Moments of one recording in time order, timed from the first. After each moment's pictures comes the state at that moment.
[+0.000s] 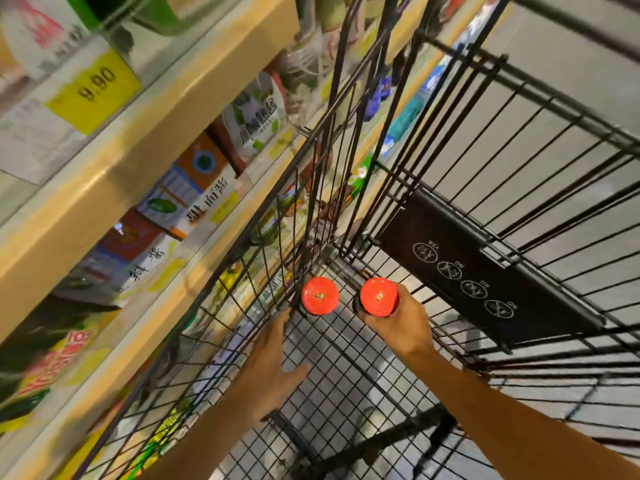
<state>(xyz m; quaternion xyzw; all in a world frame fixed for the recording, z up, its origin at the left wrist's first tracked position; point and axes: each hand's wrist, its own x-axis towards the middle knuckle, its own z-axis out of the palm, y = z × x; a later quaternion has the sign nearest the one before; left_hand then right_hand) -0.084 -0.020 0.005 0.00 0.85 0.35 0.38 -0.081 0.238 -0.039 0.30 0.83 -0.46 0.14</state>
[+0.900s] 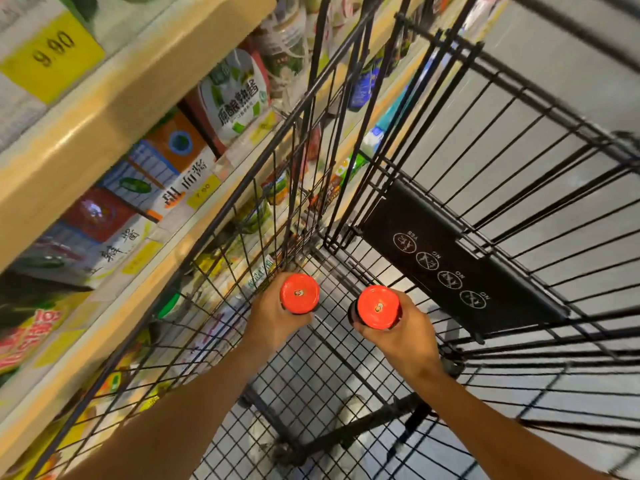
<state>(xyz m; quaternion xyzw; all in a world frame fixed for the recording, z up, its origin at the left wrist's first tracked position) -0.119 0.031 -0.032 -0.05 0.86 0.44 0.25 -0.044 0.261 -0.006 0.26 0.84 -0.46 0.13</state>
